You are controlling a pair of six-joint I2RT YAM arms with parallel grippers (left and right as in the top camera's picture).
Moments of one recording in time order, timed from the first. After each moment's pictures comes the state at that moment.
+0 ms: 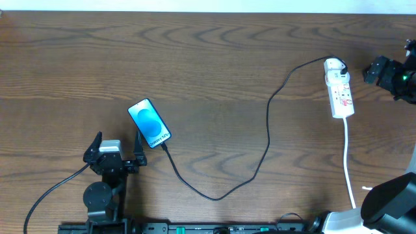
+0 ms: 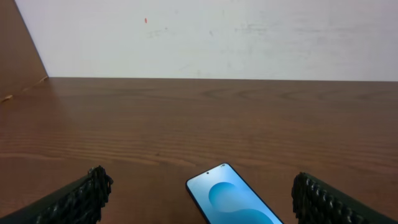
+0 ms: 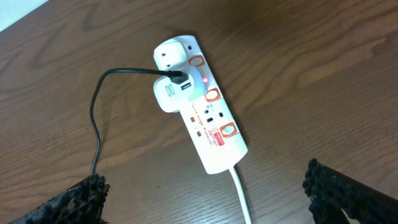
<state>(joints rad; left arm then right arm) 0.07 0.01 0.02 -0.12 0.04 0.01 -0.48 1.66 1.58 -0.96 -0.25 0.02</state>
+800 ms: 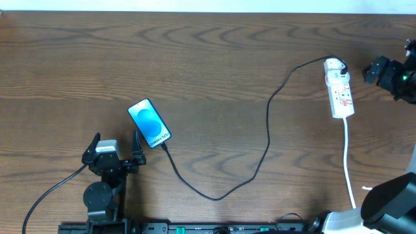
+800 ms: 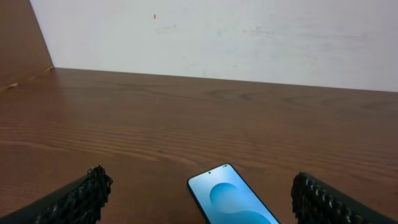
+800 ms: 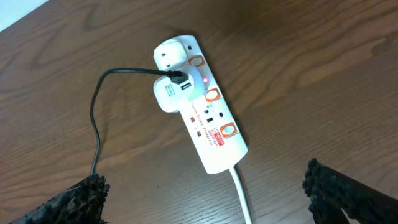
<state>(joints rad) 0.07 0.01 0.02 -0.12 0.01 -0.04 -0.48 1.66 1.58 -0.96 -0.25 0.02</state>
